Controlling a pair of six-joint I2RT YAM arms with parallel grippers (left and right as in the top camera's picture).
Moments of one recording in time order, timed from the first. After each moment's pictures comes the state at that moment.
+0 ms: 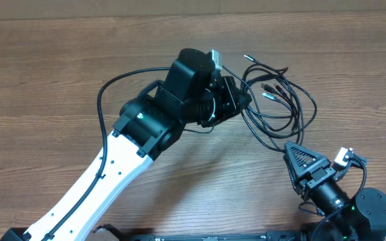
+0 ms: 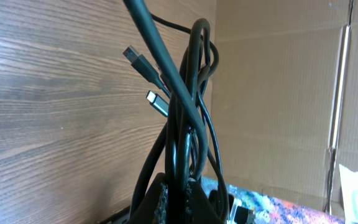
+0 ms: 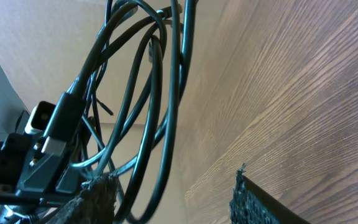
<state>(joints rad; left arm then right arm) -0.69 1.46 1.53 -0.67 0.40 -1.14 0.05 0.19 0.56 -0.61 -0.47 1.32</state>
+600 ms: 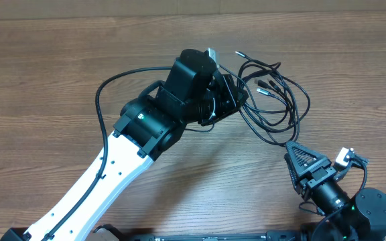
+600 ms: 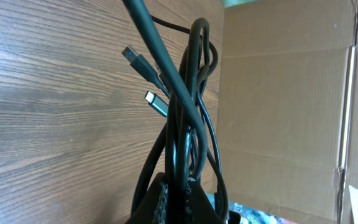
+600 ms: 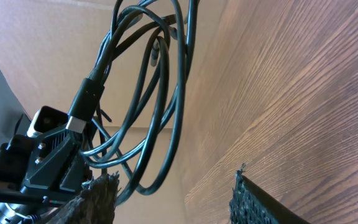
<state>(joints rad) -0.69 1.46 1.53 -0.67 0.32 -1.16 0.05 0.19 0.56 -0.61 -0.46 1.33</state>
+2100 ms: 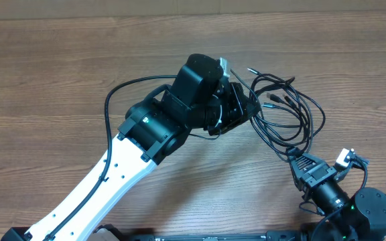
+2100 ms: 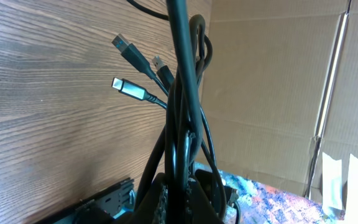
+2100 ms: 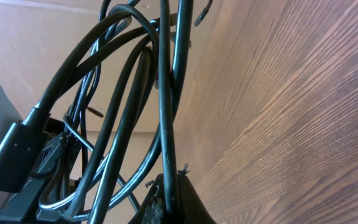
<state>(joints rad) -0.73 1.46 1.53 -0.67 0.44 -1.23 0.05 0.19 0.56 -0.63 -0.44 1.33</state>
